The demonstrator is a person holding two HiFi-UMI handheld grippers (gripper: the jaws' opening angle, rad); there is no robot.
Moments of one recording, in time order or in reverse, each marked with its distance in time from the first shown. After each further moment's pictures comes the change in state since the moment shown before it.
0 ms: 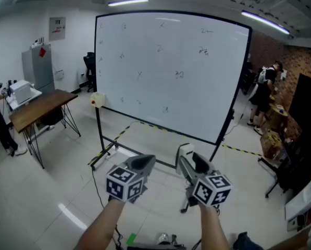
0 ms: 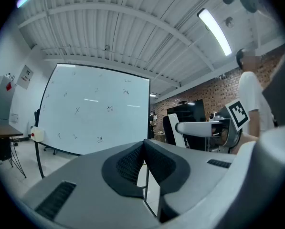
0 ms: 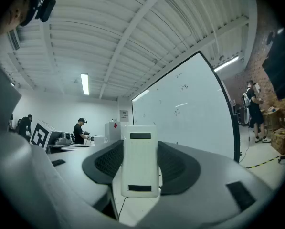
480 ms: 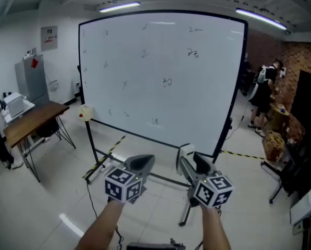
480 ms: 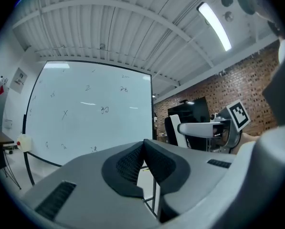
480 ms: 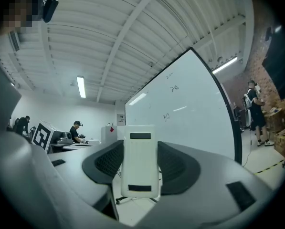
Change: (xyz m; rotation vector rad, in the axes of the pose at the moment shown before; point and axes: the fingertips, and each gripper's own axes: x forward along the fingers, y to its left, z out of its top) left arm 0.130 0.037 0.028 0.047 -0.031 -0.008; right arm 0.064 -0.115 0.031 -0.010 -0.054 0.002
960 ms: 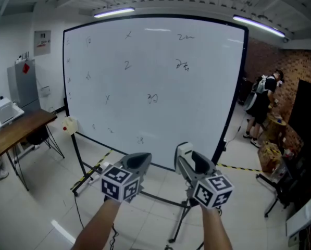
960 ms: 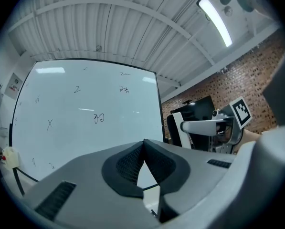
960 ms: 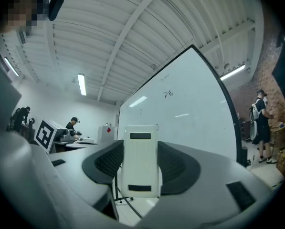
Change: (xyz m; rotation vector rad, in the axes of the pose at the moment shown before) left arm 0.134 0.040 0.051 0.057 -0.046 0.005; right arm 0.071 -0.108 0.062 -0.098 -0.041 0.018
